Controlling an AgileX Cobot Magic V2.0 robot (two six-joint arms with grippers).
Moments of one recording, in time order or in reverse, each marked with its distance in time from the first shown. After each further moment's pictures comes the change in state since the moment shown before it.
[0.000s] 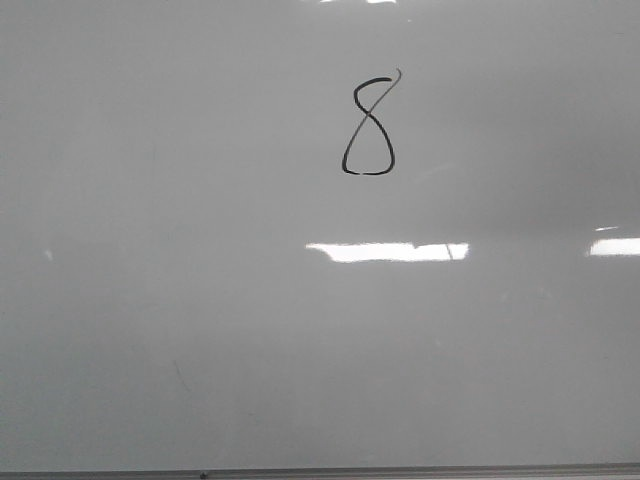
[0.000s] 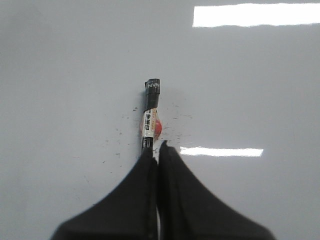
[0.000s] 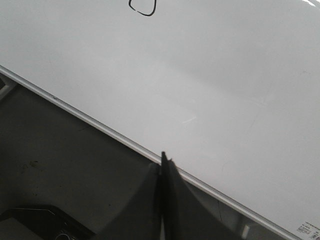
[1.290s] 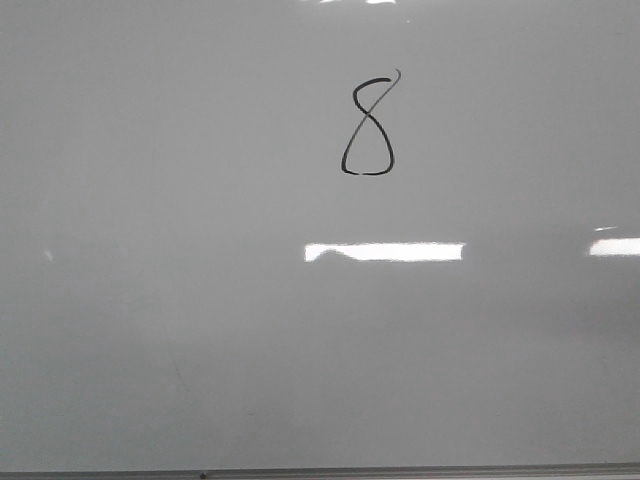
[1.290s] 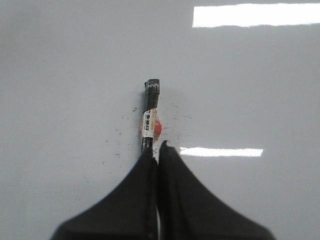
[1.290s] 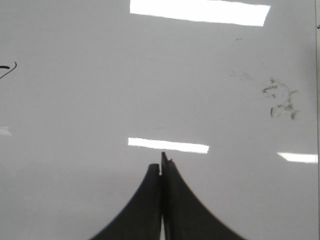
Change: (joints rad) left arm 0.000 0.000 0.000 0.000 -0.002 0.002; right arm -0.652 -0.566 0.829 0.134 -1.004 -0.176
